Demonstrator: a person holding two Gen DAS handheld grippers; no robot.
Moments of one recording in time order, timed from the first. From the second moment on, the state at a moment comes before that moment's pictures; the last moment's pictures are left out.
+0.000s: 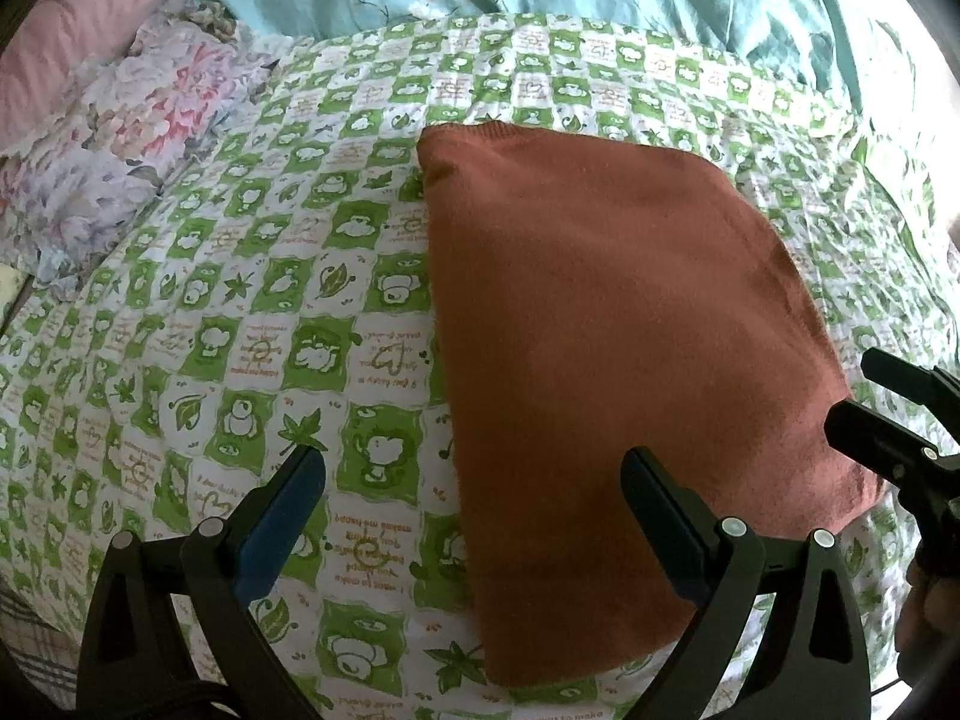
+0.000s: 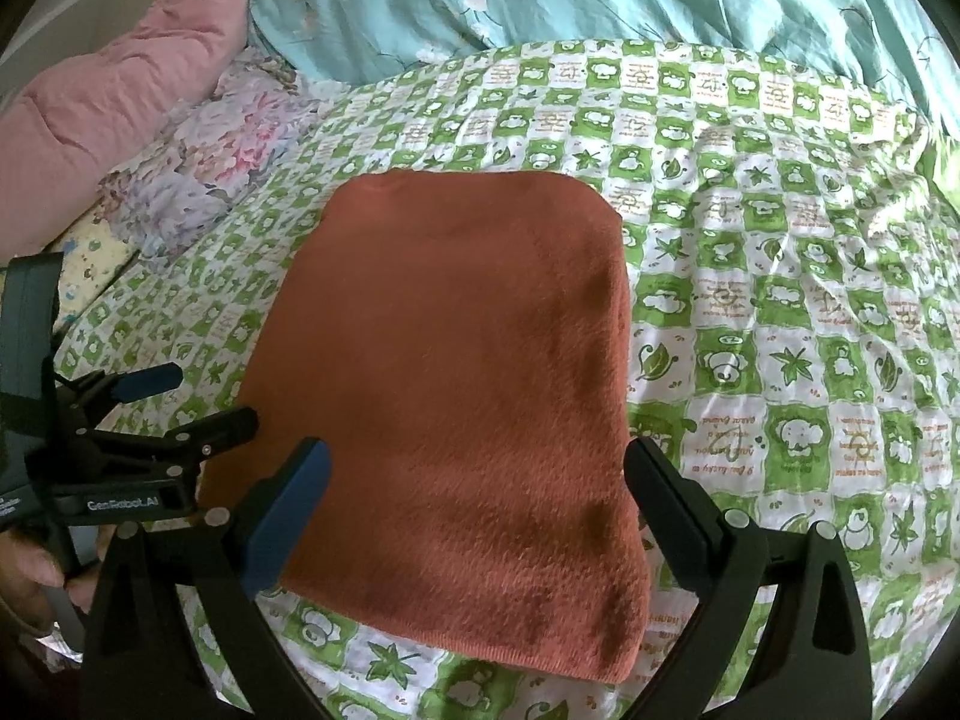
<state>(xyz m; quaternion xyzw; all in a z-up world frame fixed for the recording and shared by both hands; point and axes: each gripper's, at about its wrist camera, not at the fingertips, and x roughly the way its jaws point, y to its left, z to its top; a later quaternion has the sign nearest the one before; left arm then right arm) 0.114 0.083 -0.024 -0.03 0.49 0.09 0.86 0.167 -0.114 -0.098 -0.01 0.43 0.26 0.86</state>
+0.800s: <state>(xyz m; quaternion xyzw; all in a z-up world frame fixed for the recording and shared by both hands) 0.115 0.103 -0.013 -0.03 0.47 0.11 0.87 0.171 -0.102 -0.085 -0.01 0.42 0.27 0.87</state>
